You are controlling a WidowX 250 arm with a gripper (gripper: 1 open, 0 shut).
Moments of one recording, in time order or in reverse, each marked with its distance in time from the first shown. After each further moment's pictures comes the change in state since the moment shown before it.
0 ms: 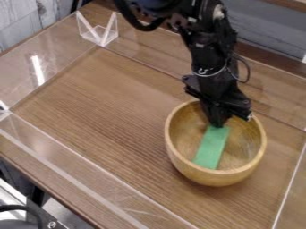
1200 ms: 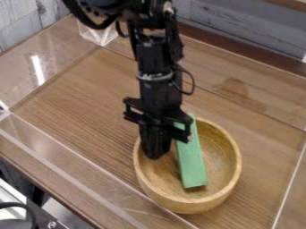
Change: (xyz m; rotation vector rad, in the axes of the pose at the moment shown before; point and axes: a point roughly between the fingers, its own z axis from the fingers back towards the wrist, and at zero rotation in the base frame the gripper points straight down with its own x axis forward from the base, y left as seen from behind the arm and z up) arm -0.073 0.029 0.041 -0.079 0.306 0.109
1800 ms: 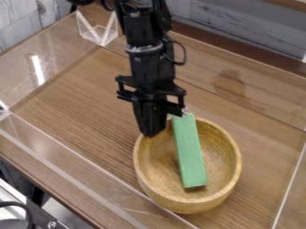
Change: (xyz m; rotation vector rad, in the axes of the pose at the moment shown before) arm 0.002 0.008 0.025 -0.037 -0.029 0.007
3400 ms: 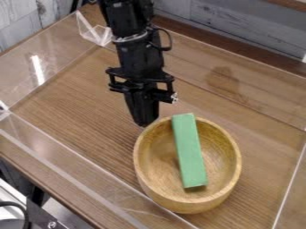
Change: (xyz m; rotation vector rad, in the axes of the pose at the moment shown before) arm 0.004 0.011 0.008 -0.046 -0.051 0.008
